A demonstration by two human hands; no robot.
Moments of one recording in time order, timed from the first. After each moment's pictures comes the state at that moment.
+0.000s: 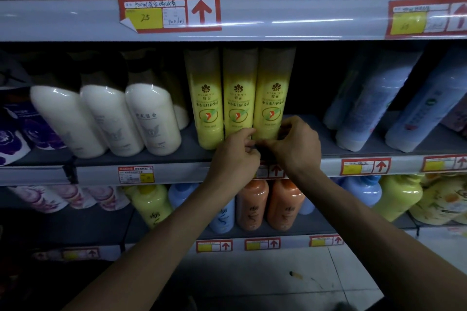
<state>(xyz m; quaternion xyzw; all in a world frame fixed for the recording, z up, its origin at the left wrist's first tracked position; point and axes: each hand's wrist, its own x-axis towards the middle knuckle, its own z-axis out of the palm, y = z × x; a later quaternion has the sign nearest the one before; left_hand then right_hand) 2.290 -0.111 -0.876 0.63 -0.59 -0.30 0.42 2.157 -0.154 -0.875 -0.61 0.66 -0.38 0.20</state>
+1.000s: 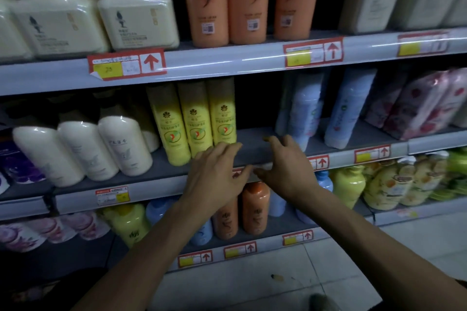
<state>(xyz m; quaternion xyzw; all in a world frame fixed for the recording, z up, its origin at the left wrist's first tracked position) 2.257 -0.073 -0.851 0.58 -0.77 0.05 0.27 2.078 -0.091 -0.848 -0.74 0.62 -0.25 0.06</state>
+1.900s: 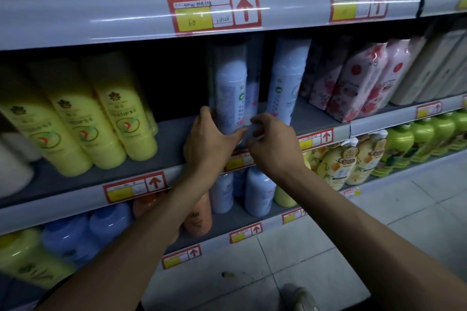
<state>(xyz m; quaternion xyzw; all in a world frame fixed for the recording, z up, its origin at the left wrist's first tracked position) 2.093 -0.174 -0.879 0.64 -0.61 -0.19 0.42 1.963 -0.132 -0.853 -0.62 0.69 -0.35 0.16</state>
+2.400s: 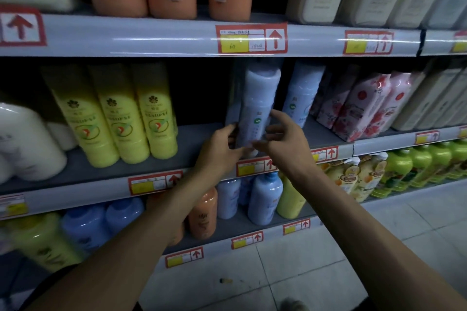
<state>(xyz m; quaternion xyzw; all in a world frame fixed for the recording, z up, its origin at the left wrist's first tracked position) 2.123 -0.172 -0.883 0.49 -0.65 -0.38 0.43 1.969 -0.123 -0.829 -0.58 0.61 -0.45 0.29</state>
